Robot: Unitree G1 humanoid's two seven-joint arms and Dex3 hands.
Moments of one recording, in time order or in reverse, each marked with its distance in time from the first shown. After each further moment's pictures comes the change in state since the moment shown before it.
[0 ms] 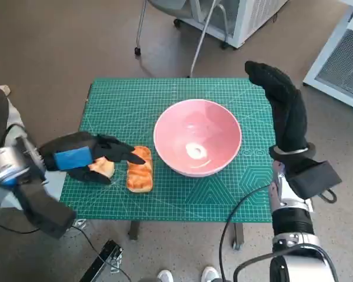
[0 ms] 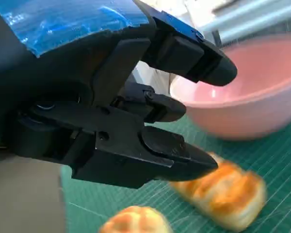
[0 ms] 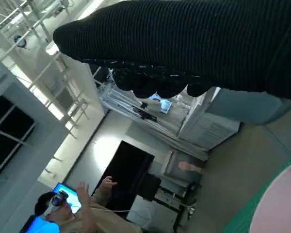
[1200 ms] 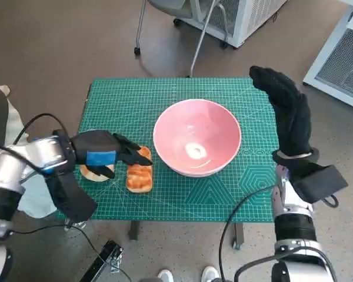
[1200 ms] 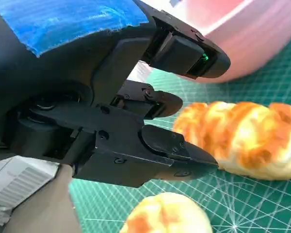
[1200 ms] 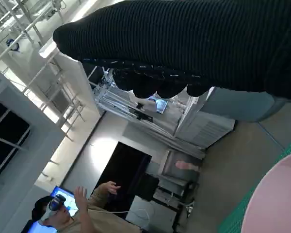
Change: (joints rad) left arm -0.220 -0.081 -0.381 0.254 0.406 0.032 0.383; right arm 0.054 -0.004 0.002 -0.061 0.034 0.046 0.012
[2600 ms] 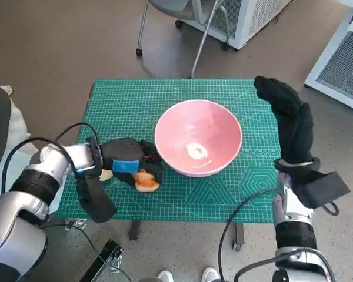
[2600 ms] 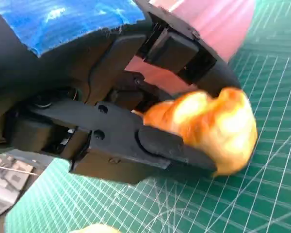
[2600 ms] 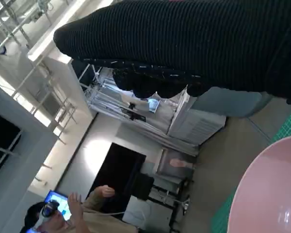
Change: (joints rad) left arm -0.150 -0.153 -0.307 0.336 0.060 0.016 0.413; right arm 0.050 0.000 -0.015 -0.025 0.024 0.027 0.007
